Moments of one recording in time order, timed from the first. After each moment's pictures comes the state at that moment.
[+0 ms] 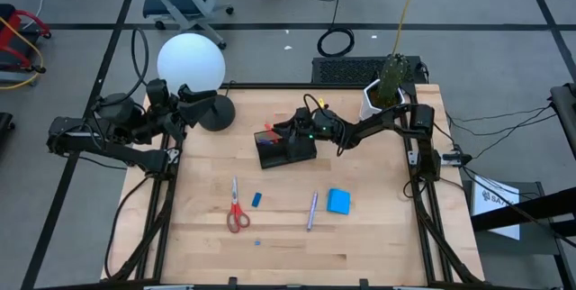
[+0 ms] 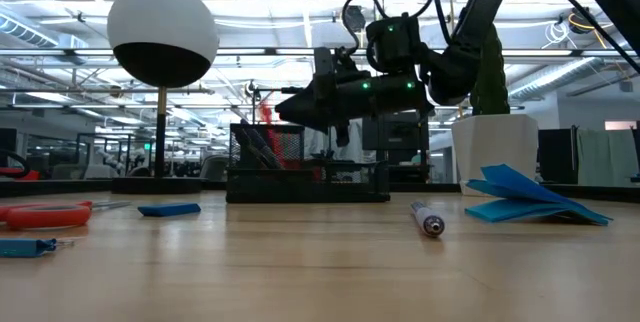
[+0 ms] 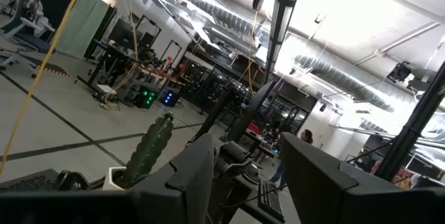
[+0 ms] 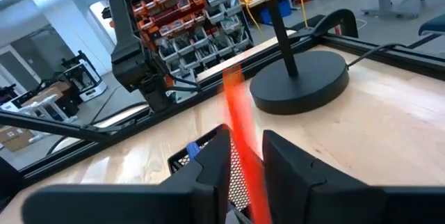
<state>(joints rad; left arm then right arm) -0.08 0.72 0.93 0.12 -0.37 -0.45 -0.27 2.01 0.90 1.02 -0.13 0.40</state>
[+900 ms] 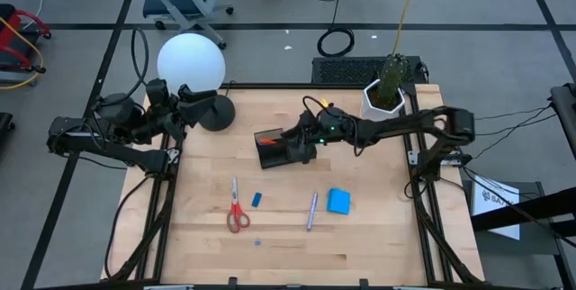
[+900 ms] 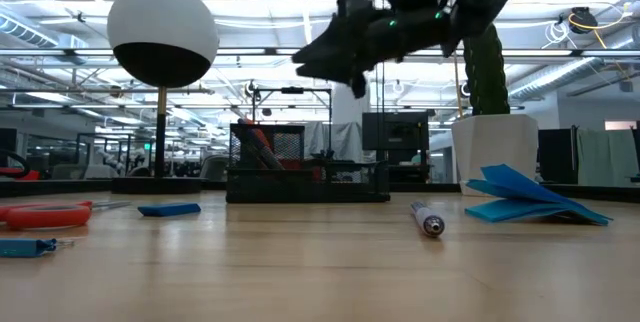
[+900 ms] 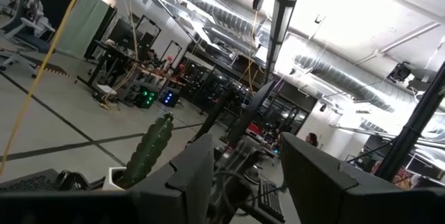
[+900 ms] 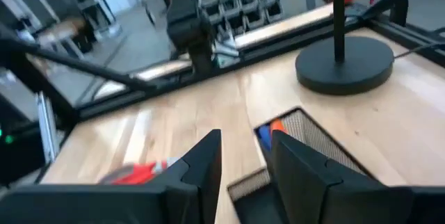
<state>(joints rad) -0.08 0.72 0.93 0.12 -0.37 -0.45 -0.18 1.65 0.90 0.48 -0.19 0.28</state>
